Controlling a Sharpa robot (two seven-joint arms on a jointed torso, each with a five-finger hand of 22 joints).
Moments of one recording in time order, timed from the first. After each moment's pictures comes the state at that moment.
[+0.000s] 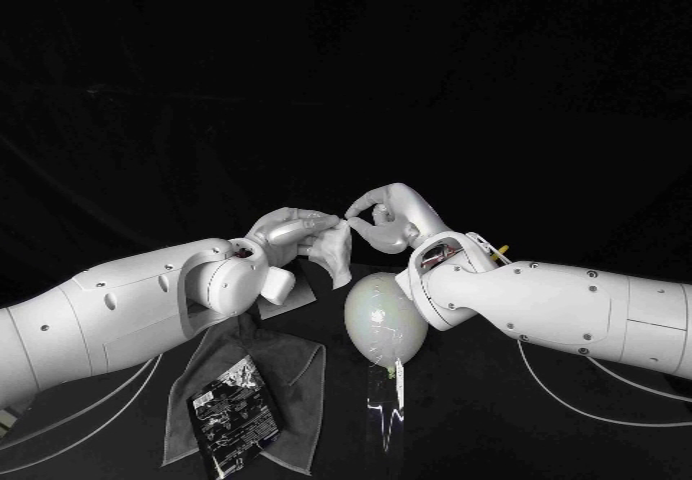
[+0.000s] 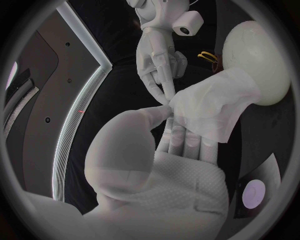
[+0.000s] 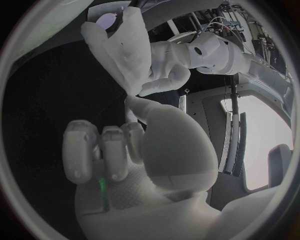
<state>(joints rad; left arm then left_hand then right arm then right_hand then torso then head) 1.30 -0.67 -0.07 1.33 -0.03 -0.13 0.20 1.29 -0.06 0.73 0.03 0.05 0.96 0.14 0.44 0.38 1.34 0.08 0.11 0.07 1.25 0.03 0.27 0.51 0.17 1.17 0.14 0.28 0.09 1.37 -0.60 -0.17 1.50 -1.03 -0.86 -0.11 1.34 -0.07 0.60 0.03 0.05 1.06 0.07 0.34 0.41 1.47 0.00 1.42 1.31 1.47 -0.05 1.57 1.31 0.05 1.46 0.06 1.42 1.31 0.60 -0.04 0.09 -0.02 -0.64</state>
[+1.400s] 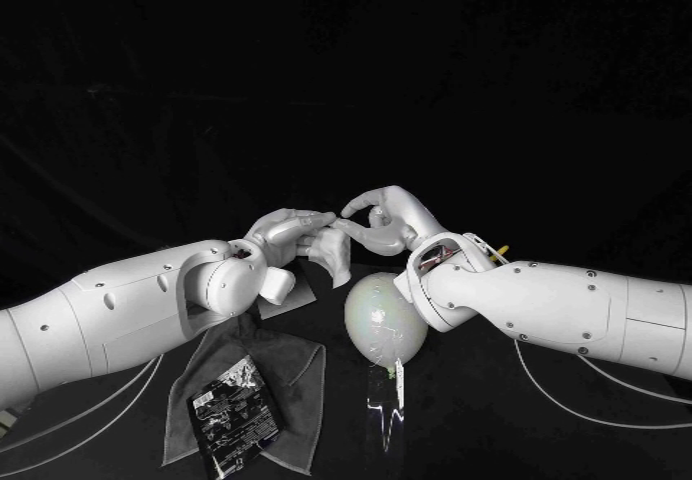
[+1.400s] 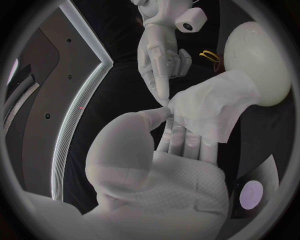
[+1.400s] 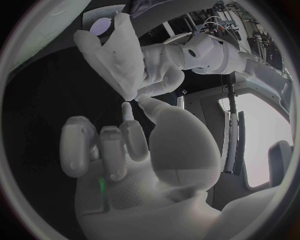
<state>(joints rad) 1.30 -0.67 -0.07 1.33 0.00 -0.12 0.21 1.21 -0.01 0.70 0.06 0.05 0.94 0.15 0.44 0.42 1.33 0.09 0.09 0.07 1.23 0.04 0.26 0.54 0.16 1.15 0.16 0.26 0.08 1.37 -0.60 -0.17 1.50 -1.00 -0.82 -0.07 1.19 -0.16 0.49 0.11 0.05 0.91 0.14 0.25 0.45 1.47 0.05 1.35 1.31 1.47 -0.02 1.56 1.31 0.04 1.43 0.09 1.35 1.31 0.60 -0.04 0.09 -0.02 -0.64</state>
